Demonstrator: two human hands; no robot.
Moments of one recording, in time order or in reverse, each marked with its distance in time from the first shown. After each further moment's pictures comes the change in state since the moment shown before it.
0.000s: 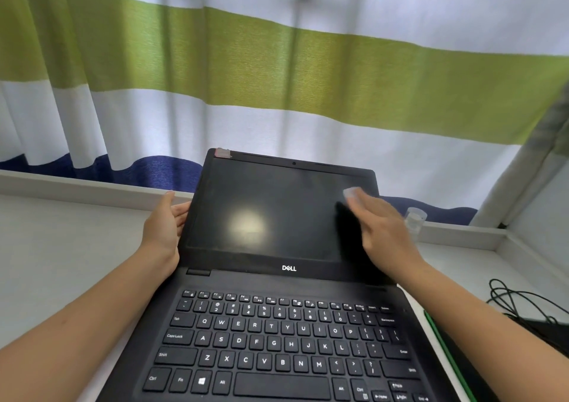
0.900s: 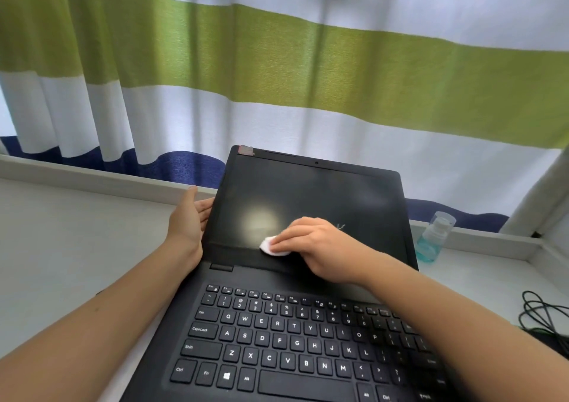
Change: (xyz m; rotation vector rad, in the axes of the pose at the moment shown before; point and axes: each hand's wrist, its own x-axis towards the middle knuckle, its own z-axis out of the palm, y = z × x) left_hand 0.000 0.001 -0.002 -0.019 -0.023 -0.022; right_hand 0.027 -0.096 0.029 0.226 -0.360 -0.640
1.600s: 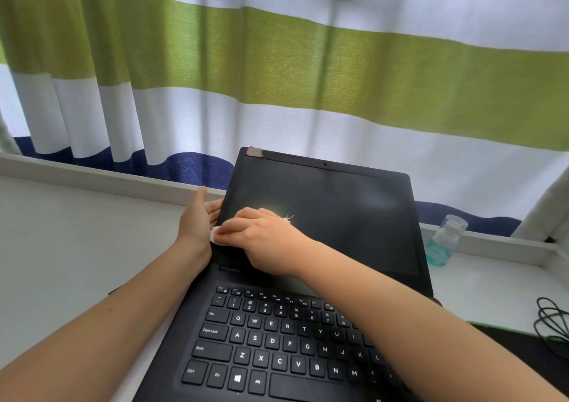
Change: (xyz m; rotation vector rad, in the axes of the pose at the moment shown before) left_hand 0.000 0.004 -0.001 -0.085 -0.024 -0.051; right_hand 0.082 -0.045 0.020 -0.109 -0.065 -0.040
